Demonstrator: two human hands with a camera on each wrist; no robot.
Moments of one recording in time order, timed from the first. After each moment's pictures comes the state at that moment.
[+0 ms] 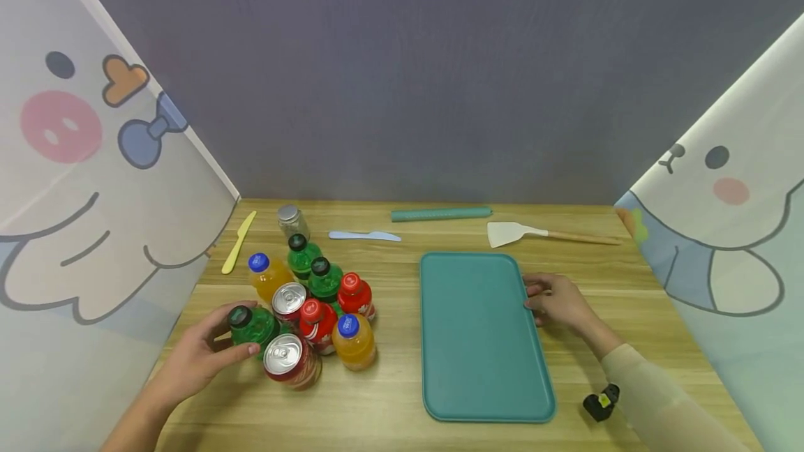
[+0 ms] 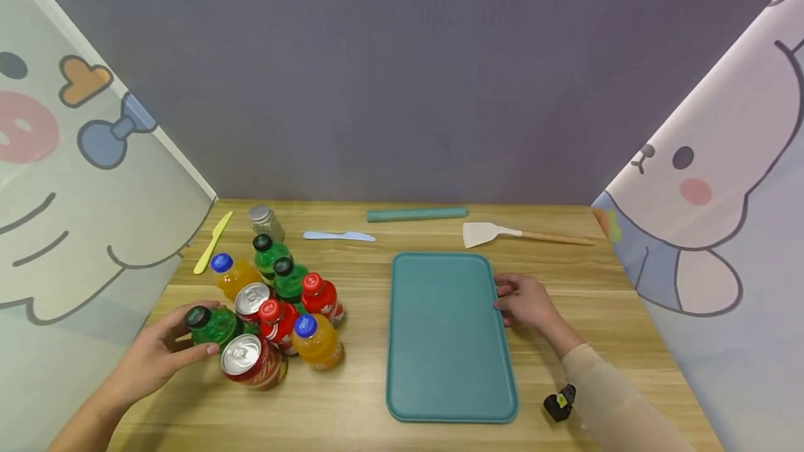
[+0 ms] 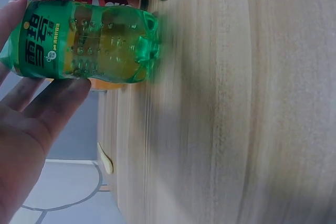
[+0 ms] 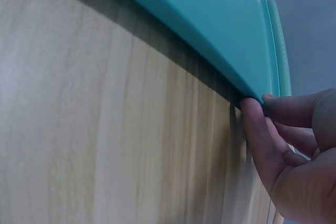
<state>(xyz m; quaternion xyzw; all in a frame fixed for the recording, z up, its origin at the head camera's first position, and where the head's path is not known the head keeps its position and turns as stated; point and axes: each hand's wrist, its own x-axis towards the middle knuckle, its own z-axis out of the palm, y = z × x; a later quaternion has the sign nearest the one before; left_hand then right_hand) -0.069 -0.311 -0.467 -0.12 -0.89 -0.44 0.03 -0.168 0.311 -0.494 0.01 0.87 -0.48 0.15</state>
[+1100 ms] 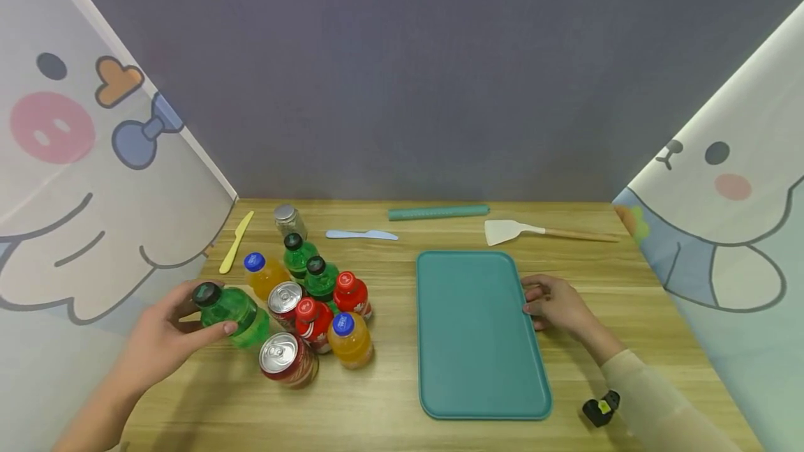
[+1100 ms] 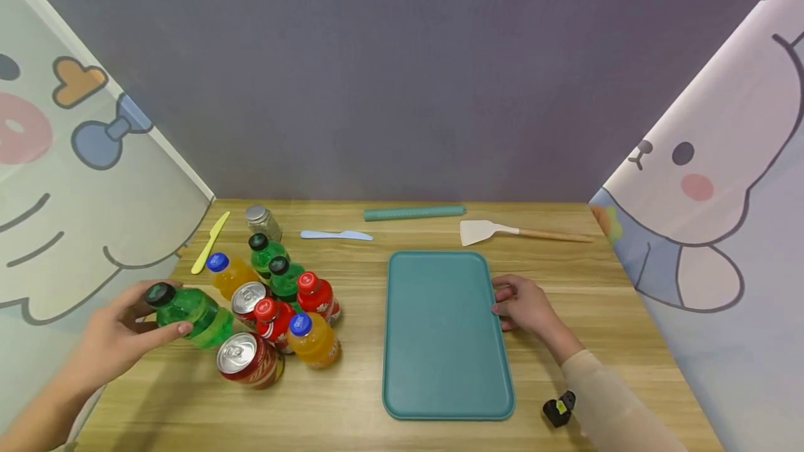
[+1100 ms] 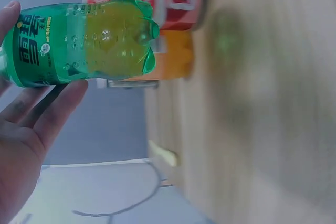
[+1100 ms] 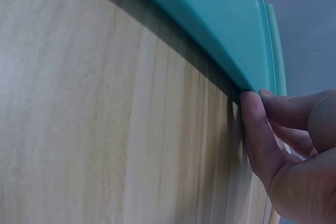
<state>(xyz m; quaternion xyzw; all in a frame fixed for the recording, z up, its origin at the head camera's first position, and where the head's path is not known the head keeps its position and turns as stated) -0.072 -0.311 -0.410 -0.12 -0.89 -0.42 0.12 -0.160 0.314 -0.495 0.02 0.85 -0.49 0.17</state>
